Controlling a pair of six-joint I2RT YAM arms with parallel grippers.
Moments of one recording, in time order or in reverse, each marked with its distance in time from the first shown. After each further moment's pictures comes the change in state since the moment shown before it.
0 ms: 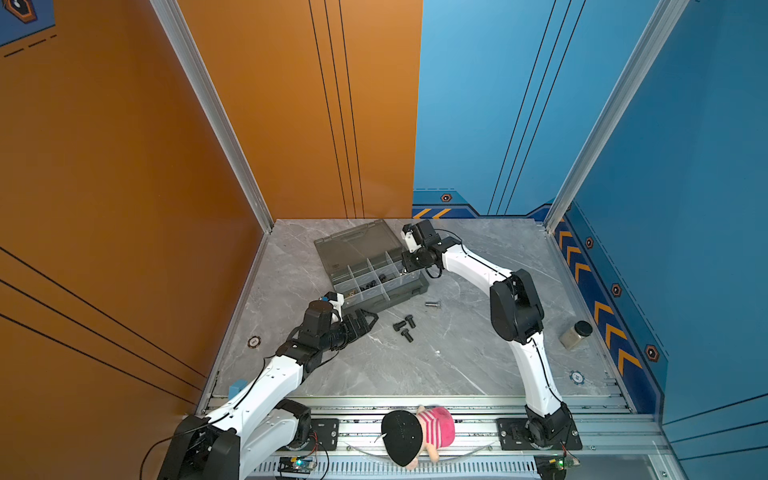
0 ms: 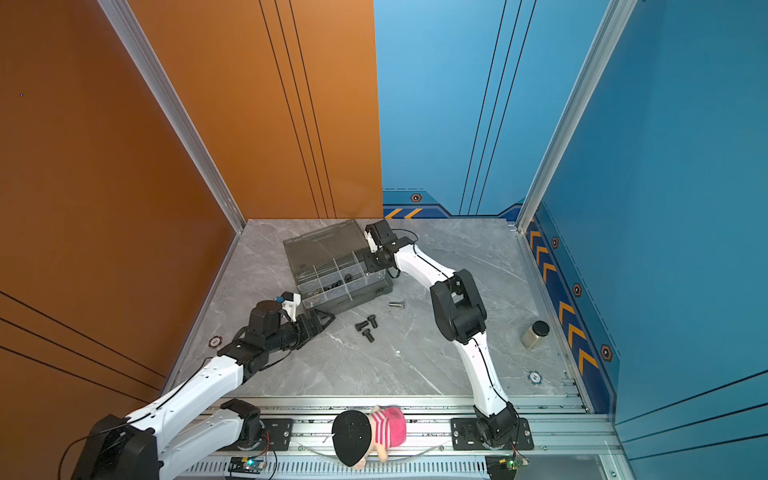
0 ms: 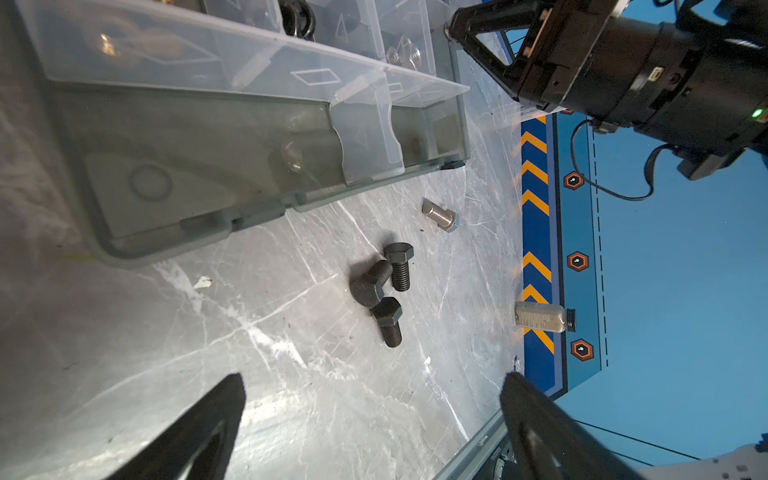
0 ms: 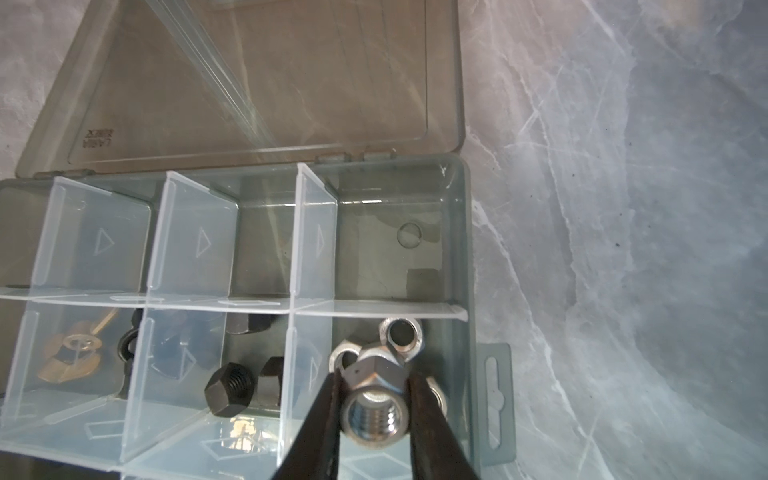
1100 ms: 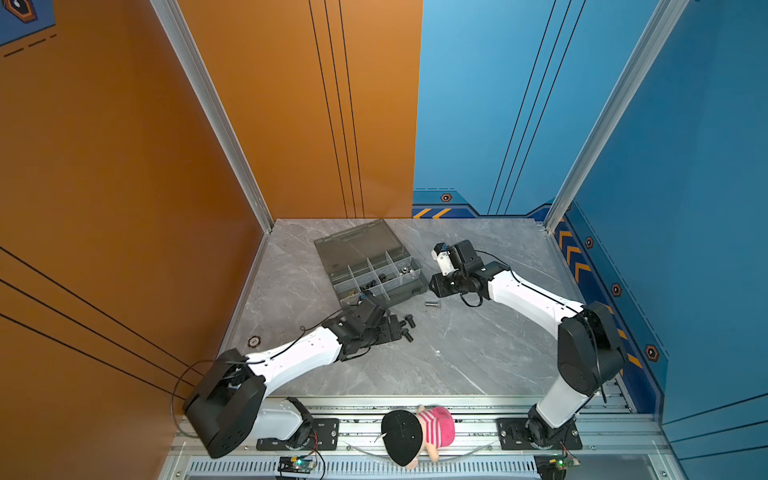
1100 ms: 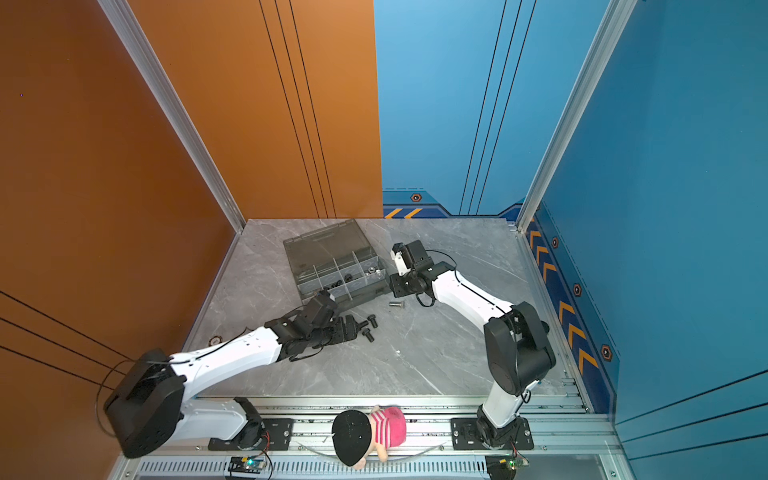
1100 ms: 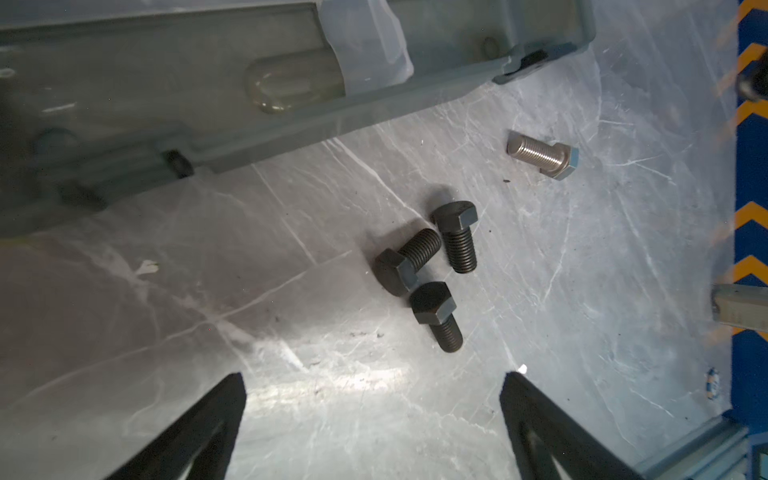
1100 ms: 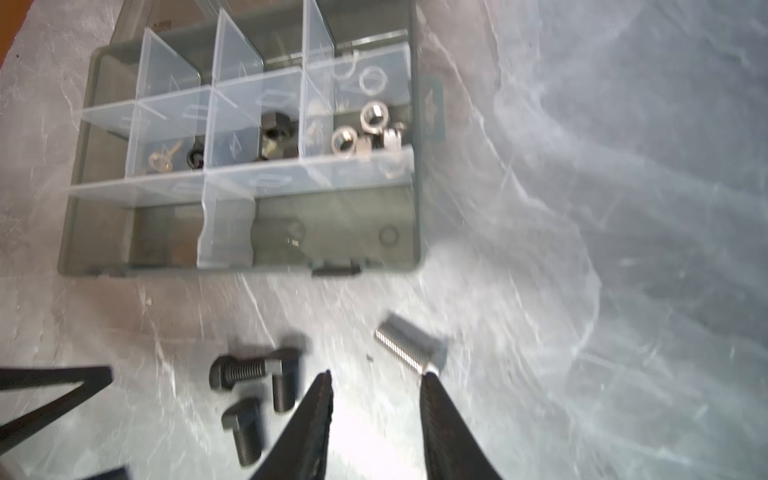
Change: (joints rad) left arm -0.411 0.379 0.325 -0.255 -0.446 0.014; right arm -0.039 -0.629 -0.740 0.092 -0.055 0.035
